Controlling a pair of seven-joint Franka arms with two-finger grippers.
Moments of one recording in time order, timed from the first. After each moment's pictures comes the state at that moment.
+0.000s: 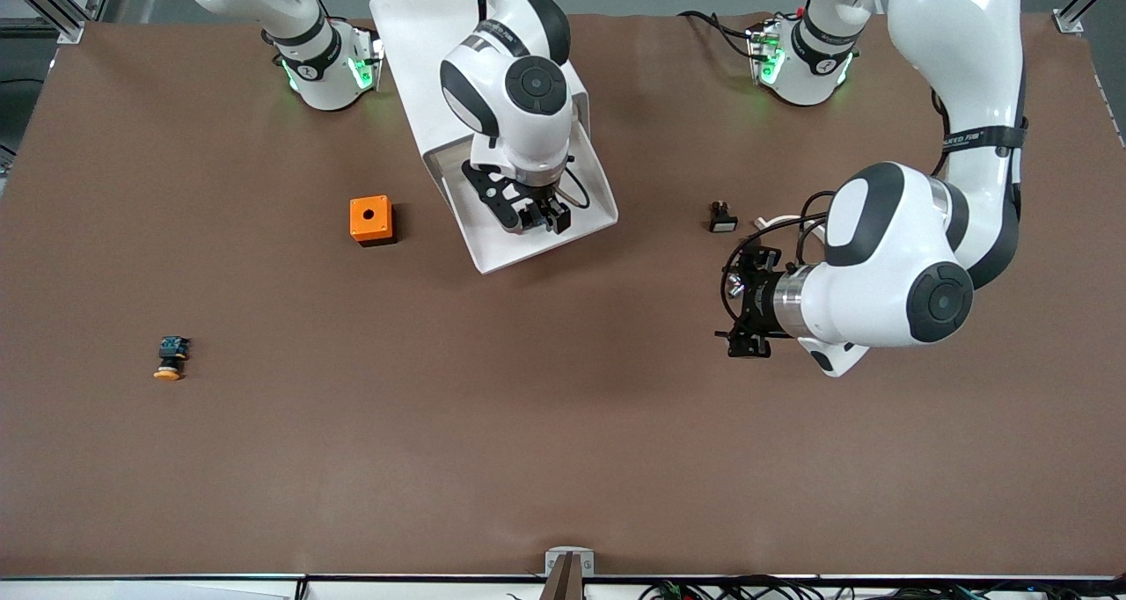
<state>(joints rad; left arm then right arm) -0.34 0.57 0.01 -1.26 -0.35 1.63 -1.70 0.92 0.41 -0.09 -1.70 0.05 2.00 1.74</state>
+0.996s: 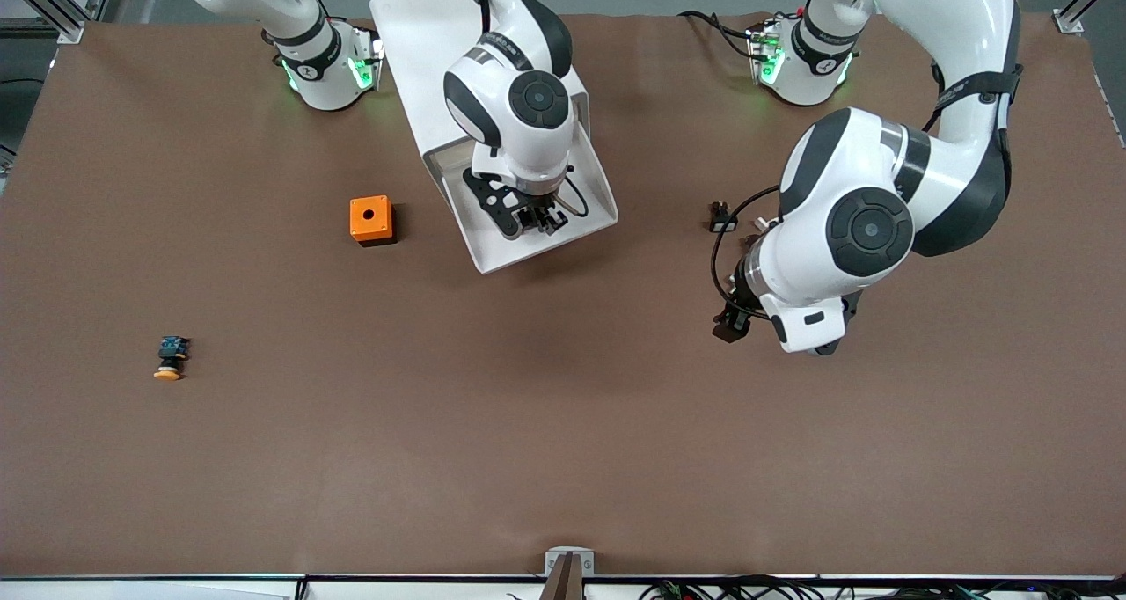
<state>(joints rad) -0.42 0.51 0.00 -1.26 -0.11 1.63 -1.41 0.92 0.44 -0.10 -1.68 0.06 2.00 1.74</state>
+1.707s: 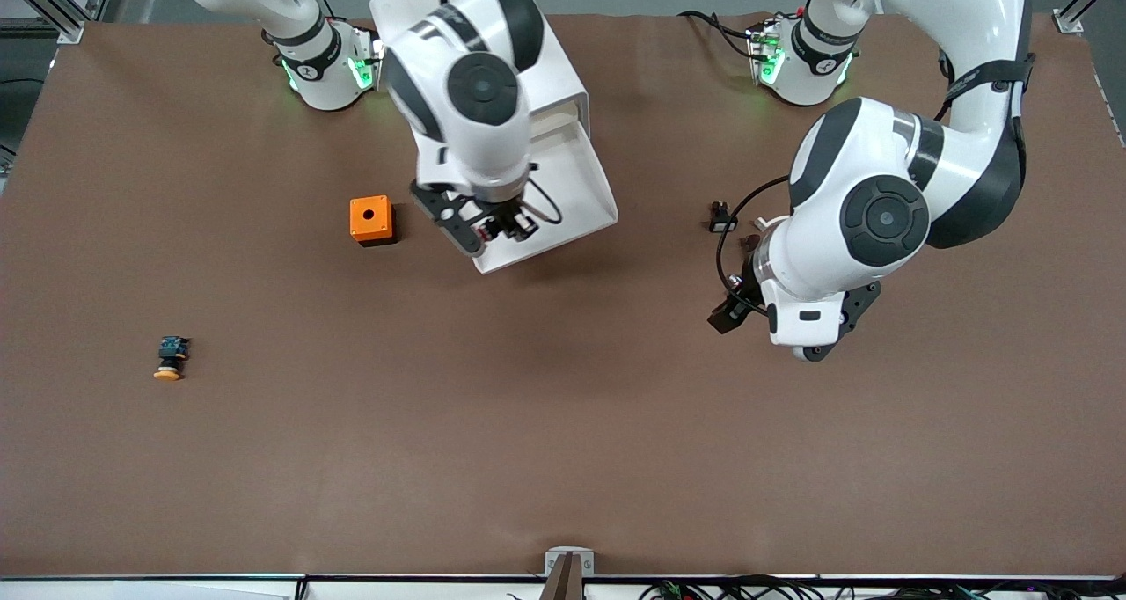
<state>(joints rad) -0.42 0.49 0.00 -1.27 -0.11 1.63 -1.17 0.77 0.39 -0.12 -1.46 0.06 1.73 1.41</state>
